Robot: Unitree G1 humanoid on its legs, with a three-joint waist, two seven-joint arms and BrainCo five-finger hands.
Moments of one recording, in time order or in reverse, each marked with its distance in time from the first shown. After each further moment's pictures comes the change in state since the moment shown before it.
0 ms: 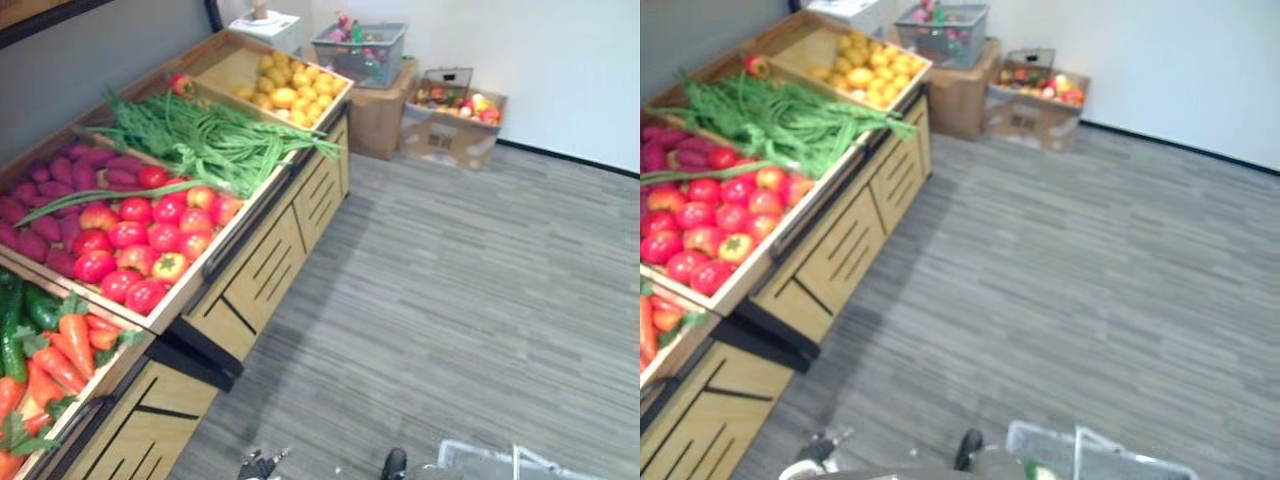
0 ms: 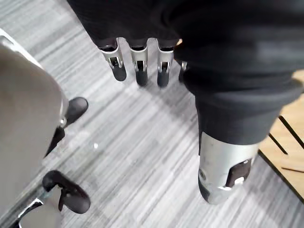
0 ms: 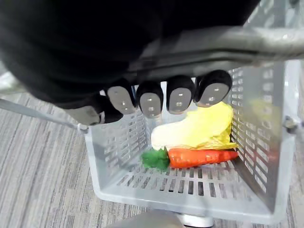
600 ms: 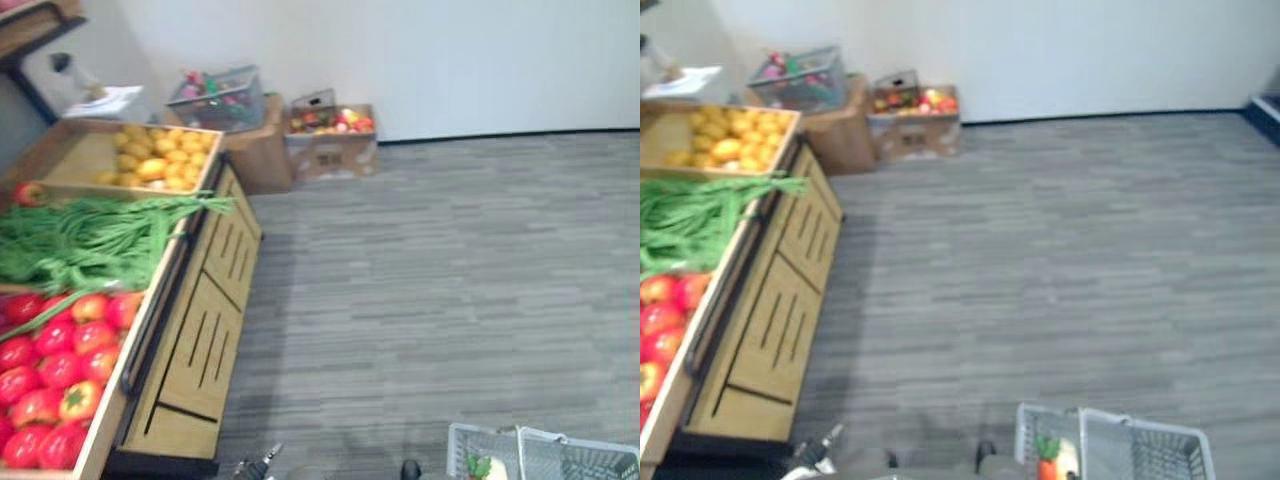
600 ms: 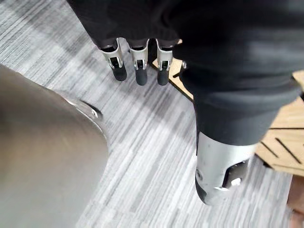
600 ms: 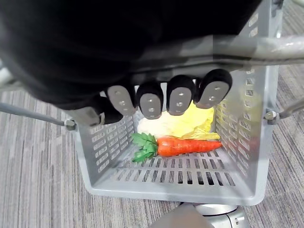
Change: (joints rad) left arm 0.046 -0.042 0.011 -0.028 -0.183 -0.059 0.001; right arm -0.021 -0.105 0.075 -0.003 -0.039 -0.063 0.019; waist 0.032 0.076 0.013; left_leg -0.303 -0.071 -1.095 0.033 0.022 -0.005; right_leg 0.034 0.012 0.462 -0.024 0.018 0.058
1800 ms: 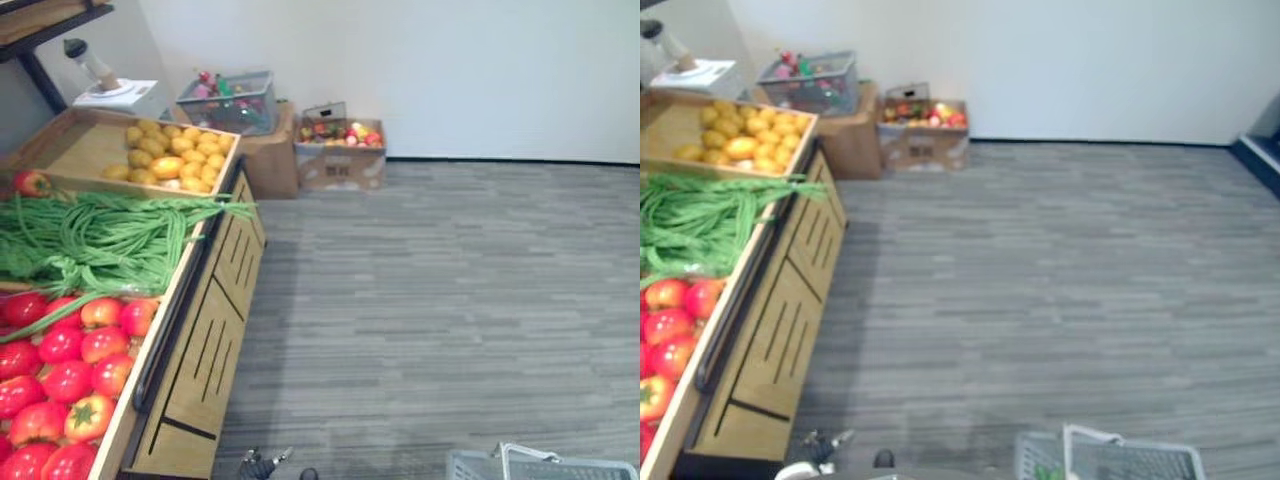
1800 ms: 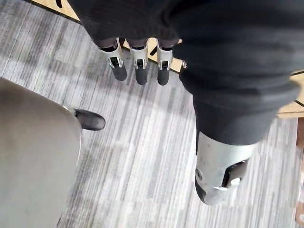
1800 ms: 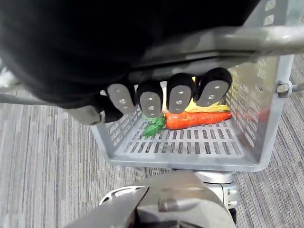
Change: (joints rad) left arm -0.022 0.084 -0.156 0.052 0.145 0.001 -0.027; right arm 0.035 0.074 0.045 0.042 0.007 0.013 0.028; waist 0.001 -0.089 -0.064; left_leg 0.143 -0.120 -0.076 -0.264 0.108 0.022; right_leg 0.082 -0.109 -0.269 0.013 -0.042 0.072
